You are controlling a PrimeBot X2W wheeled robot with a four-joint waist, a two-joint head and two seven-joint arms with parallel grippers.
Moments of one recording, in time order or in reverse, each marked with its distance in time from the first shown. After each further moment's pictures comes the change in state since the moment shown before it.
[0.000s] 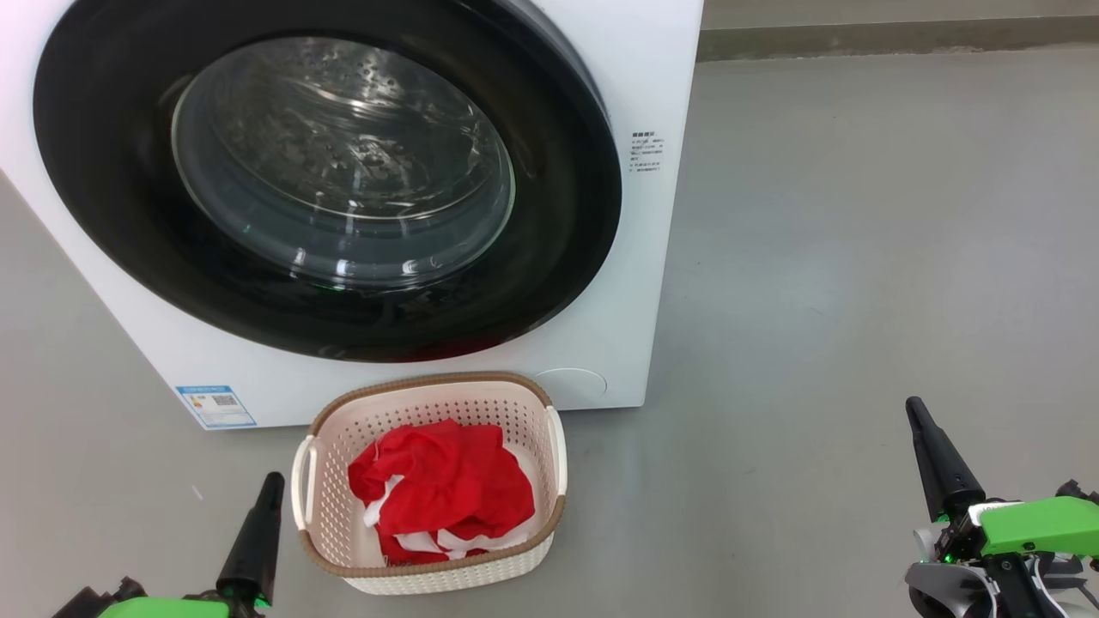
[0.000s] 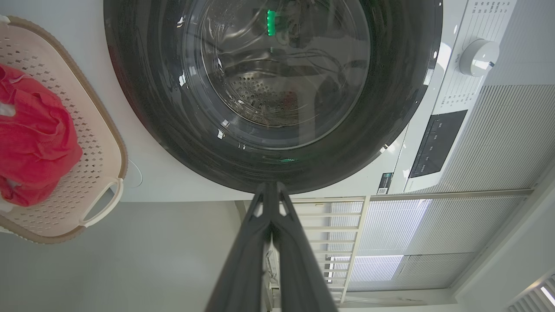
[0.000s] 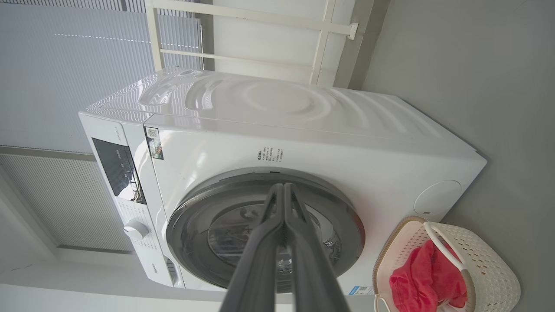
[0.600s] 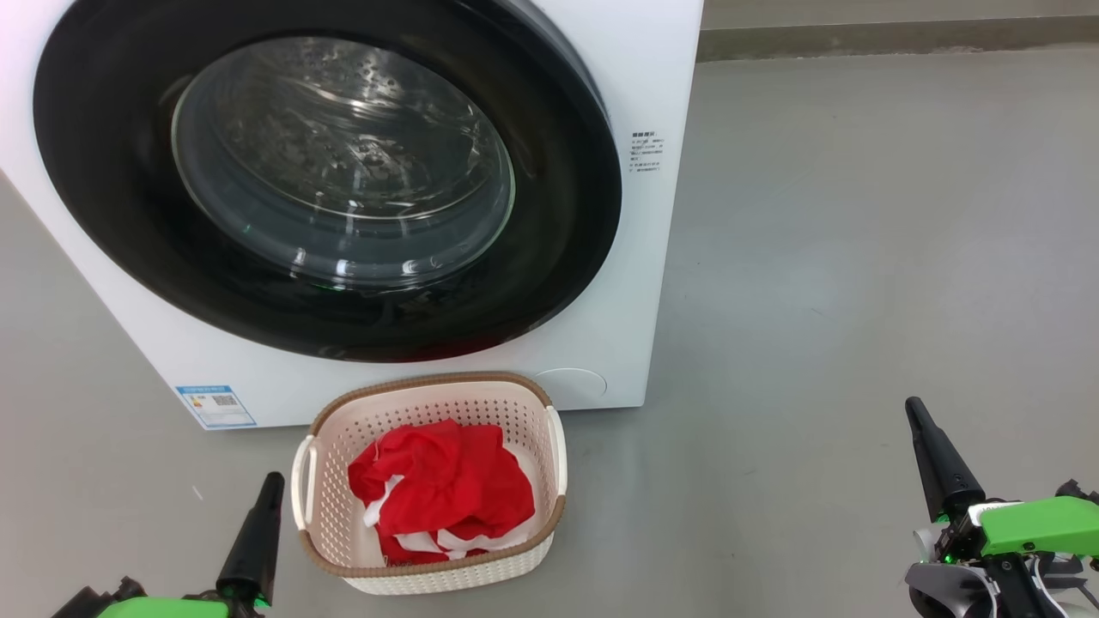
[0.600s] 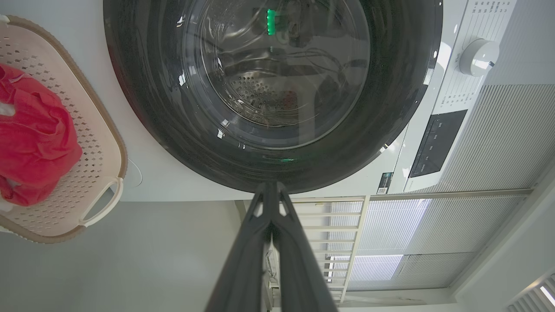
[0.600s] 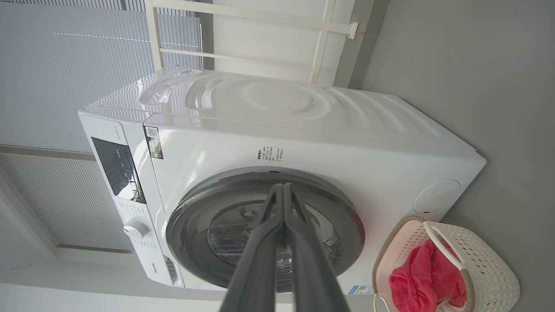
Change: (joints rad) left arm 0.000 -0.001 0.002 0.000 0.000 0.000 0.004; right arm 0.000 0.002 -0.003 0.000 -0.004 0.000 0.004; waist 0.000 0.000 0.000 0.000
